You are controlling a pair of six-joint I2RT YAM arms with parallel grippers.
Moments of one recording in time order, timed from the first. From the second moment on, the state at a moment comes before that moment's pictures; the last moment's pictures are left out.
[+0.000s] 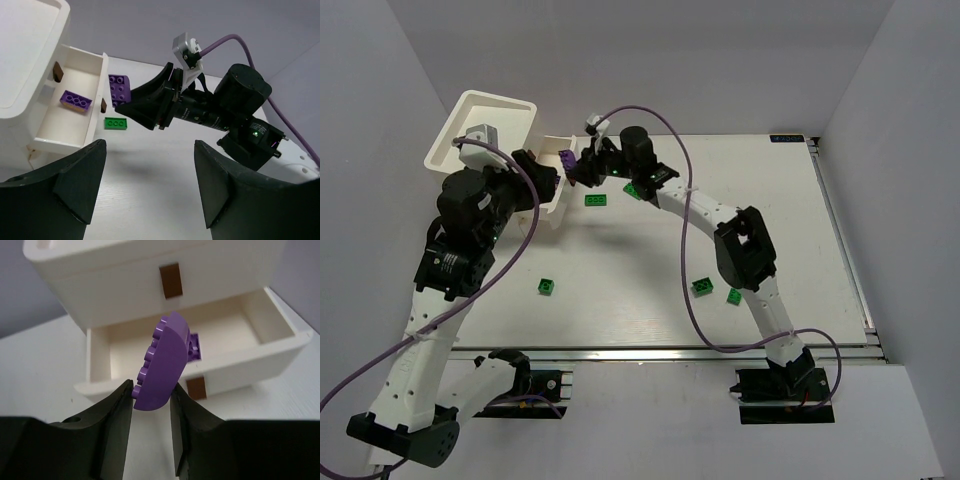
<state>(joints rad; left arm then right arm) -0.31 0.94 1.28 -0.46 -0.10 -0.40 0.70 2.32 2.05 0.13 -0.60 0.05</state>
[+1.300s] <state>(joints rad) -0.31 1.14 1.21 -0.42 0.08 -0.36 0.60 2.14 1.88 0.22 -0.33 0.13</state>
